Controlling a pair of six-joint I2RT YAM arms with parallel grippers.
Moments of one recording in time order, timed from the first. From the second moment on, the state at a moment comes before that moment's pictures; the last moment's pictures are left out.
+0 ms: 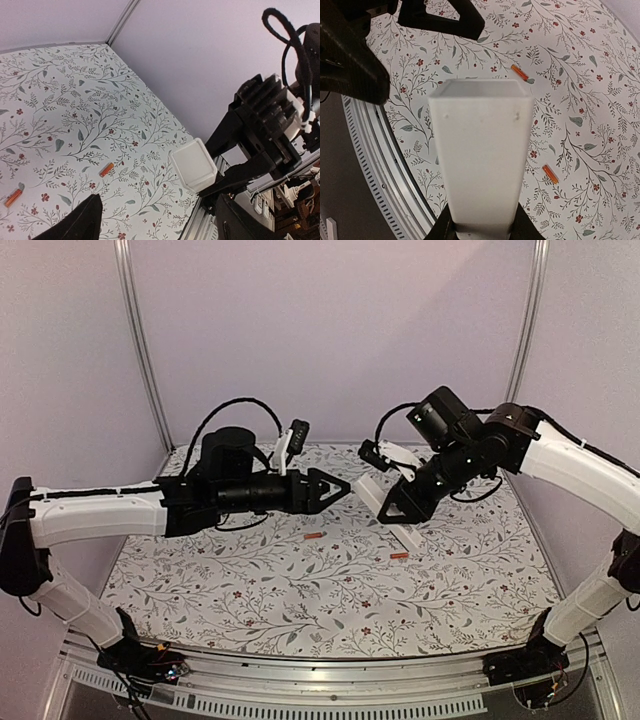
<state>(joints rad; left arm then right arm) -0.93 1.45 1.02 0.18 0.23 -0.60 0.88 1.49 1.52 -0.99 -0.20 -0.11</state>
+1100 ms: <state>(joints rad) -0.95 1.56 1.13 0.15 0.23 -0.66 0.97 1.62 1.66 -1.06 0.04 -0.13</state>
